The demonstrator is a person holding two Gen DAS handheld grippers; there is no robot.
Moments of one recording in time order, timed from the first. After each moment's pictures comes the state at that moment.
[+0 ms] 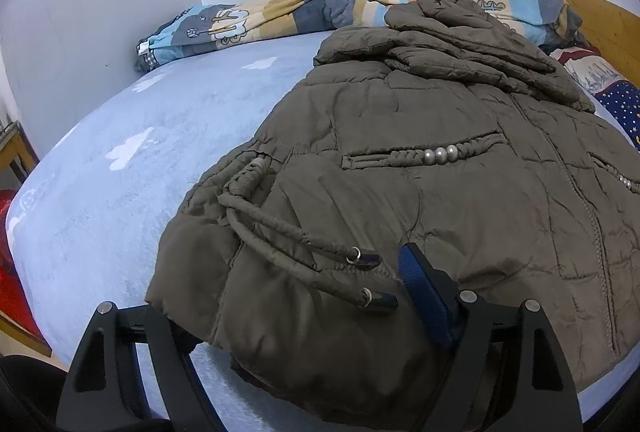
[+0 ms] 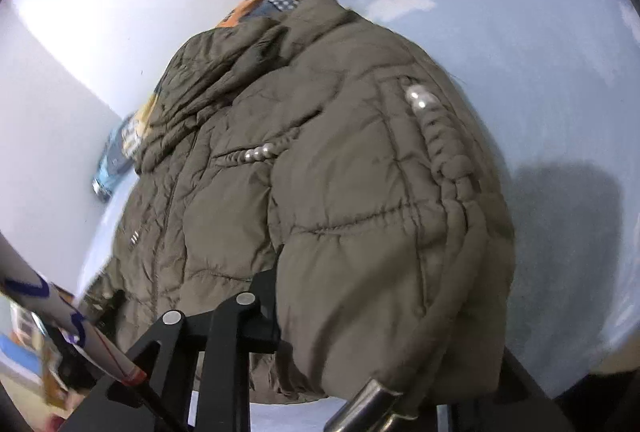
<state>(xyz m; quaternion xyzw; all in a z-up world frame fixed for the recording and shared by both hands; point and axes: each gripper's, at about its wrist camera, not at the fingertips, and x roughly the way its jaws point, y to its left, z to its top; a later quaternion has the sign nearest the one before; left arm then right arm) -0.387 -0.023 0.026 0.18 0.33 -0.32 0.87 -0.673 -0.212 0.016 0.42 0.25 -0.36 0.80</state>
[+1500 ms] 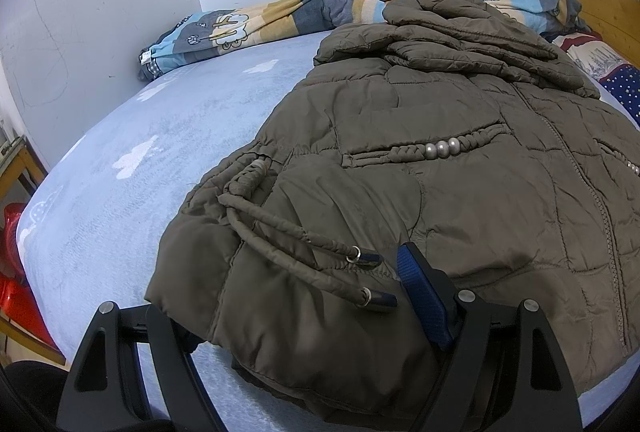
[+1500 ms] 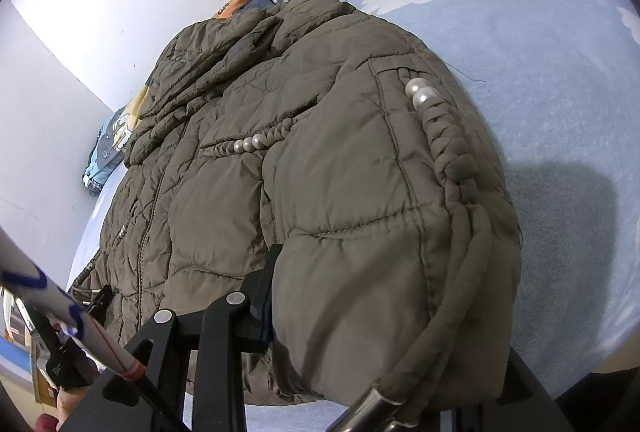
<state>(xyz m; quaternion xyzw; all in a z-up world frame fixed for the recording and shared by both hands) -0.392 -0.028 0.024 0.20 0.32 -0.31 0.87 -0.675 -0.216 0.008 0.43 0.26 -0.36 0.79</state>
